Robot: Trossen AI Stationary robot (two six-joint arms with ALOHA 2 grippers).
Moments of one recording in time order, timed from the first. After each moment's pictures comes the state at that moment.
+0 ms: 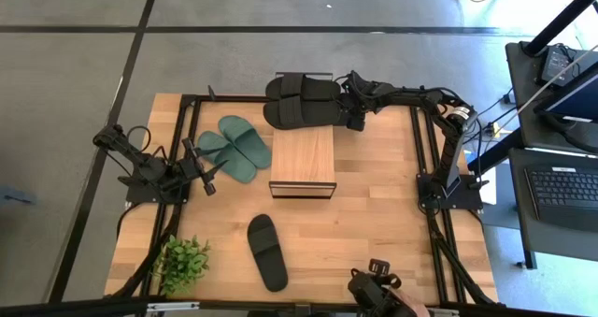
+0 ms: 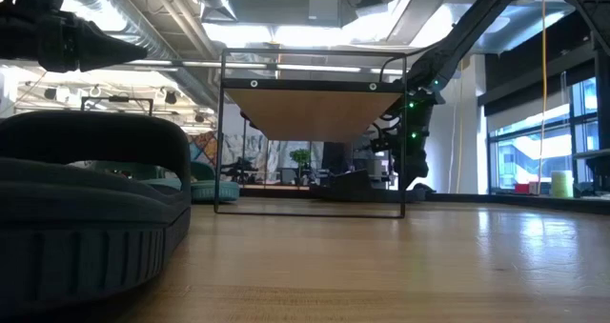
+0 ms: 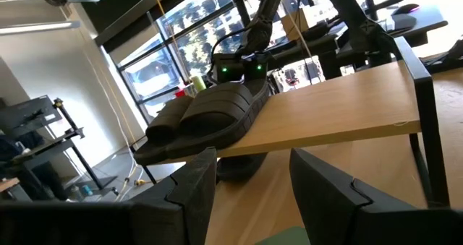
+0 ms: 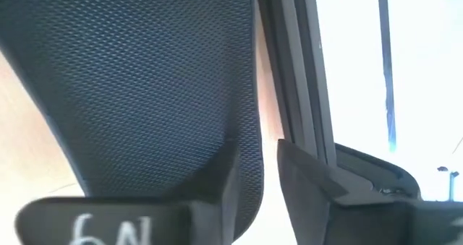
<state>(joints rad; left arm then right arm) -0.58 0.00 0.01 0.14 -1.09 0.51 -0.78 1.90 1.17 -0.43 0.25 -0.61</state>
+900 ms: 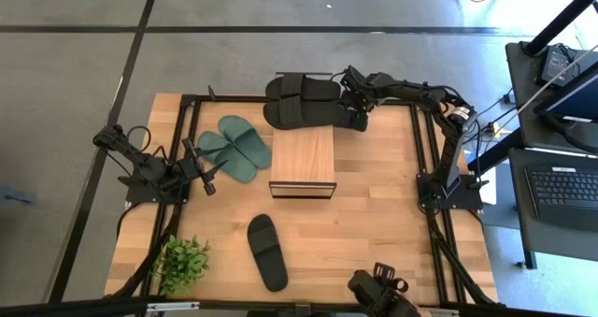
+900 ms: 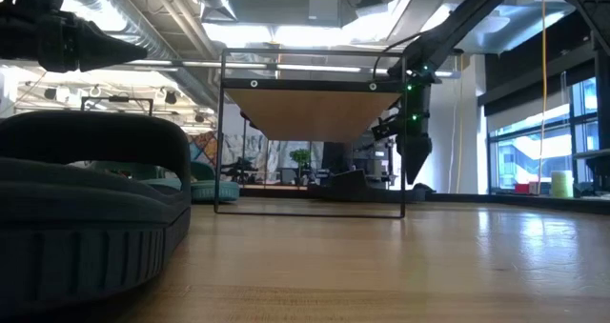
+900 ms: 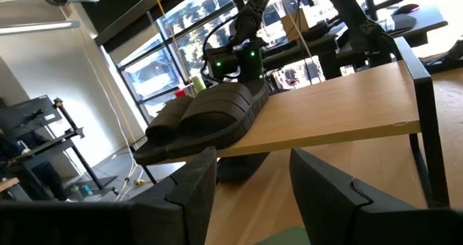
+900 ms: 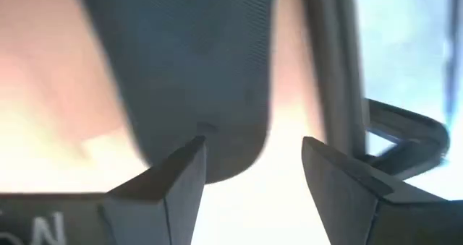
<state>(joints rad) -0.58 0.00 0.01 0.14 -1.09 0.51 -0.78 1.89 1.33 -0.80 0.16 -0.50</state>
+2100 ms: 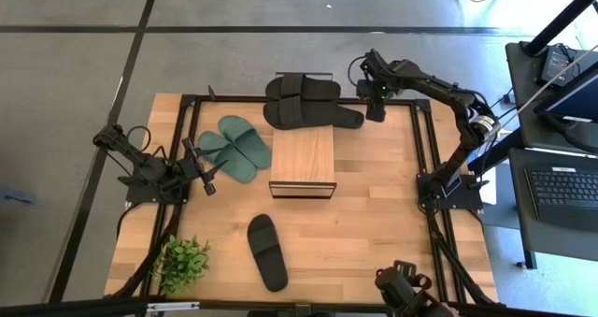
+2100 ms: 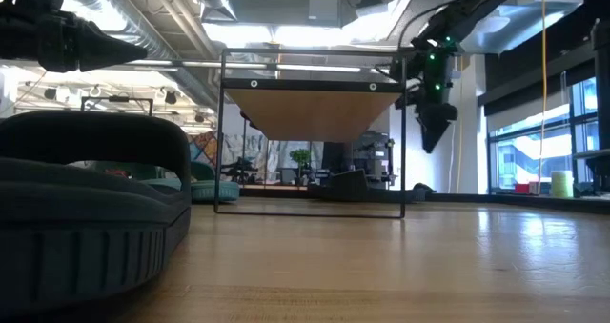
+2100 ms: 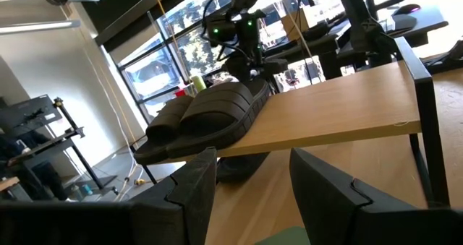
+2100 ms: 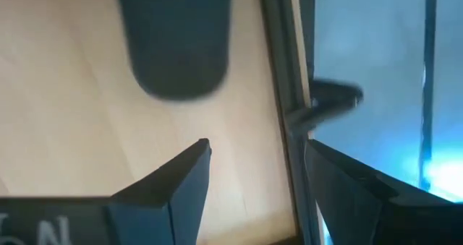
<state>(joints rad) -0.58 0.00 0.01 0.14 -1.09 0.50 -0.87 1.70 1.34 -0.92 0.13 -0.69</state>
